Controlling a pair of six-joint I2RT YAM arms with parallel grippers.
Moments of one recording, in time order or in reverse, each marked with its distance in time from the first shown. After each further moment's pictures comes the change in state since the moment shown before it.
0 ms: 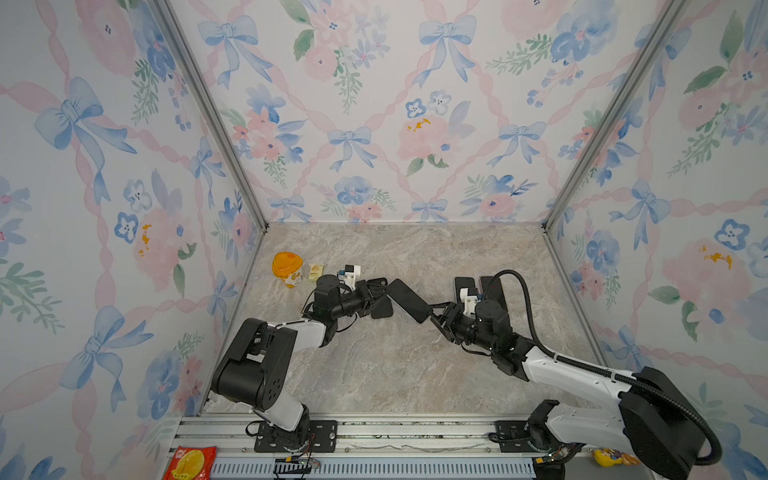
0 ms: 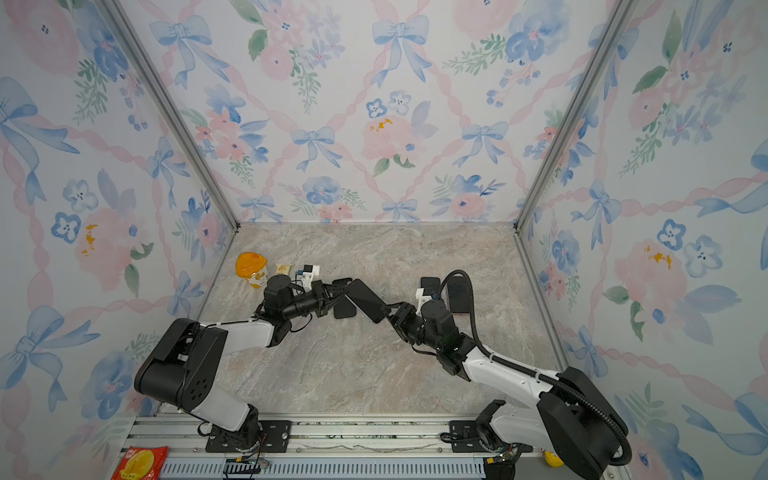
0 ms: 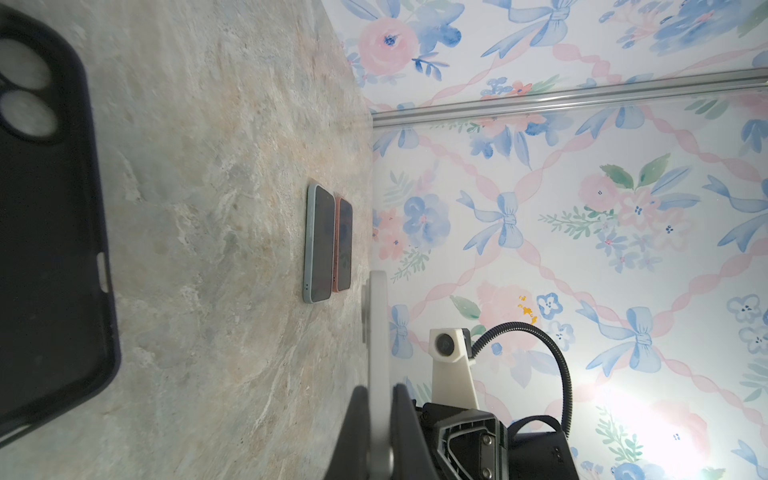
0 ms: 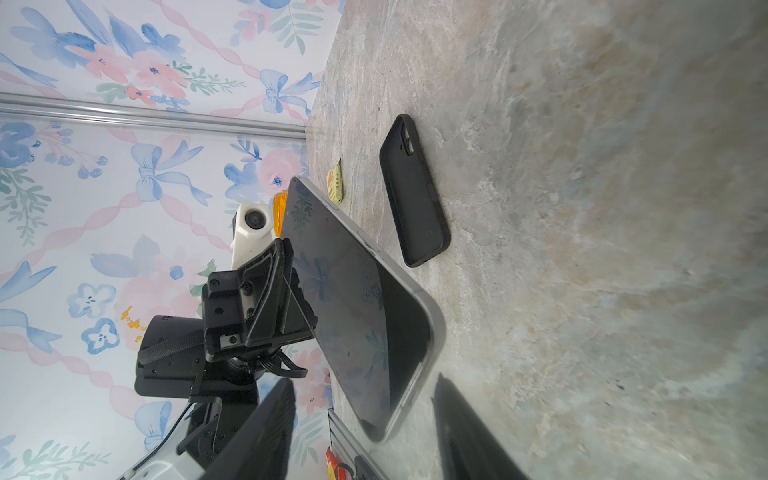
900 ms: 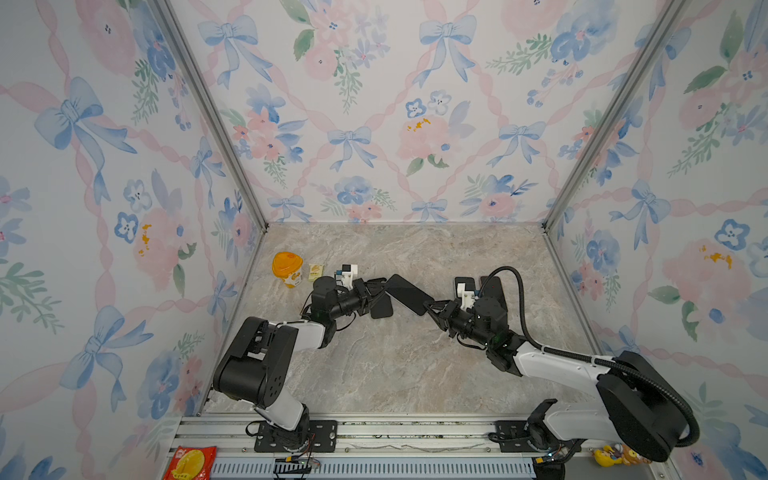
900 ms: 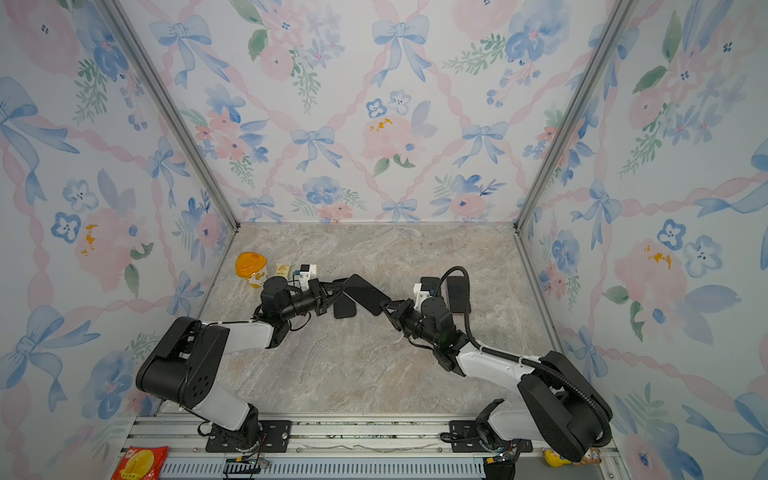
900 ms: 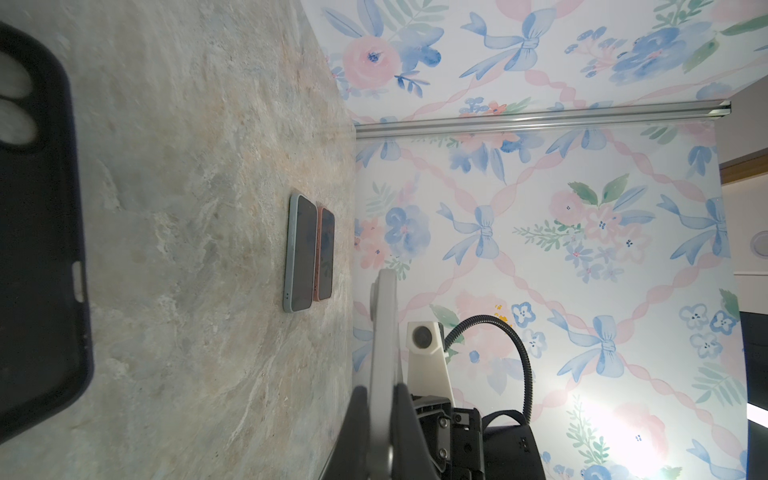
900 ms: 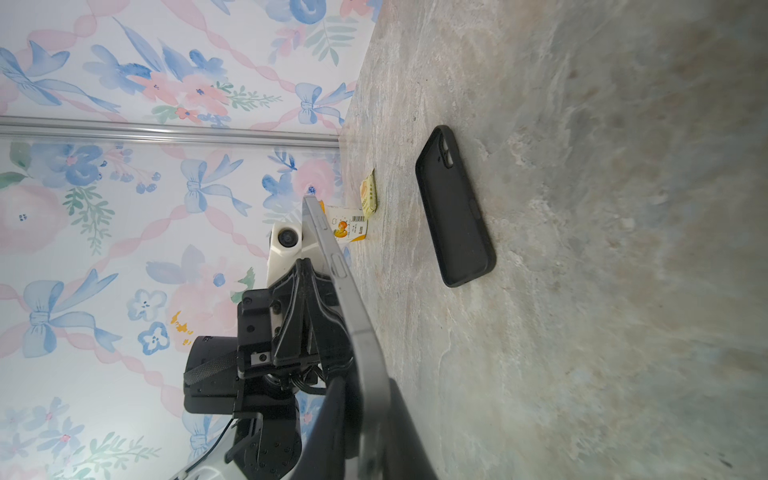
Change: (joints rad) left arm 0.010 0.014 -0.025 0.113 -0.001 -0.087; right arm -0.021 0.102 -0.004 0.208 -0.036 0.062
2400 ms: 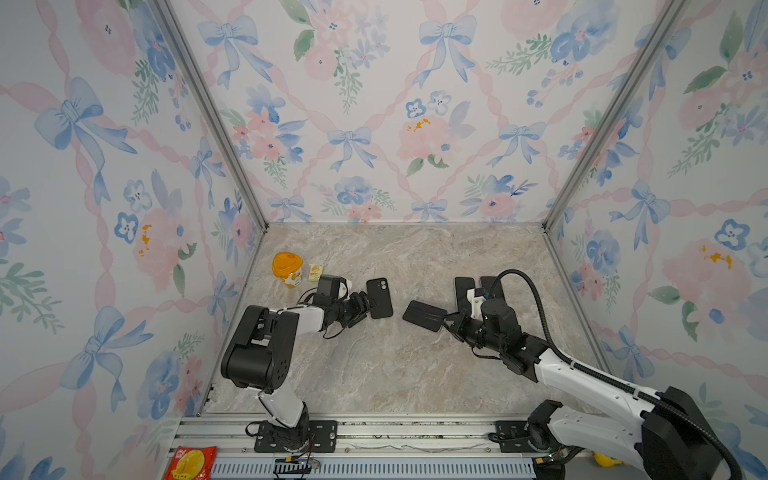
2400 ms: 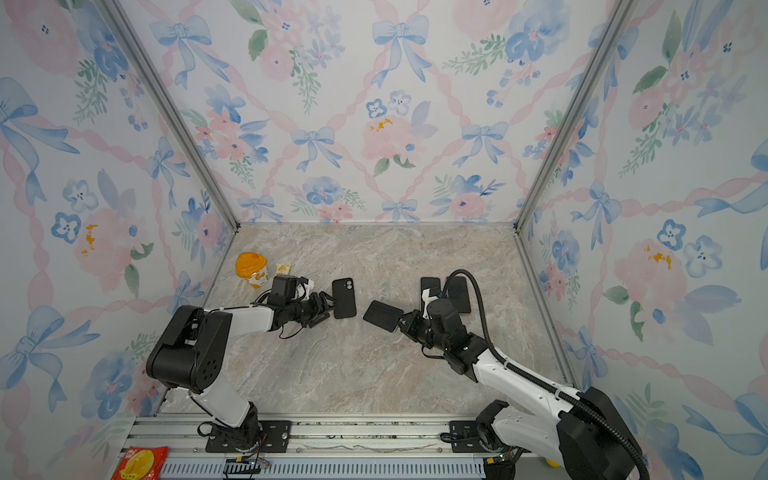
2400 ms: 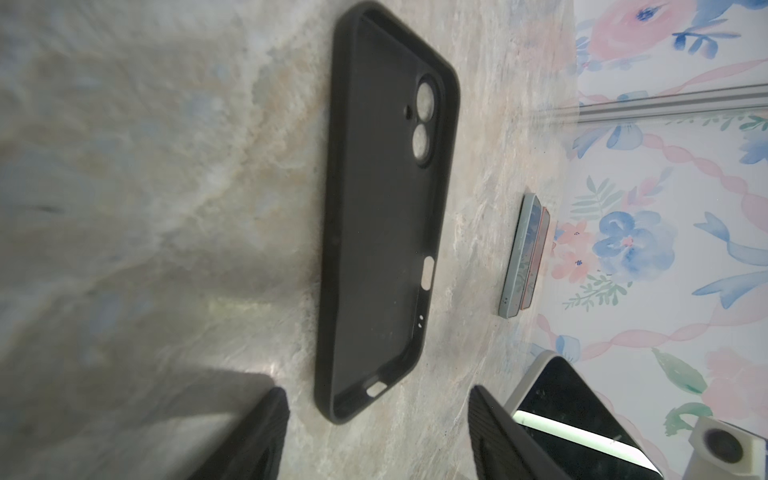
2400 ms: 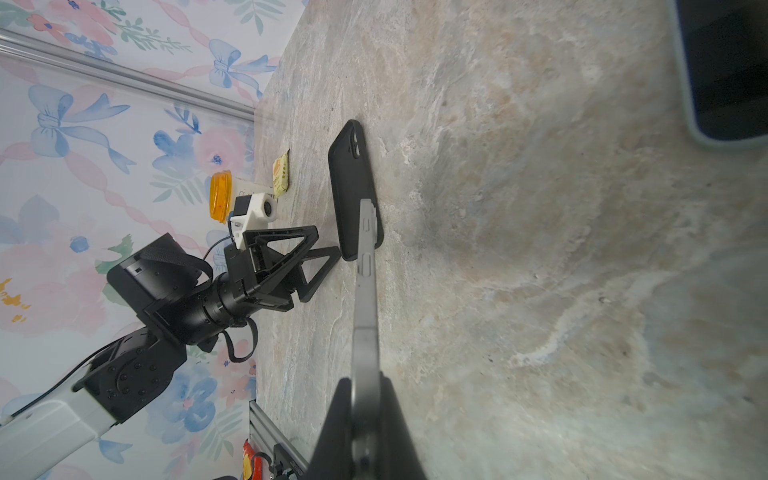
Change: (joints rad) left arm 0.054 0.104 0.176 -0.781 -0.176 0.572; right arm -0.024 -0.229 0.034 -0.523 0.041 -0.312
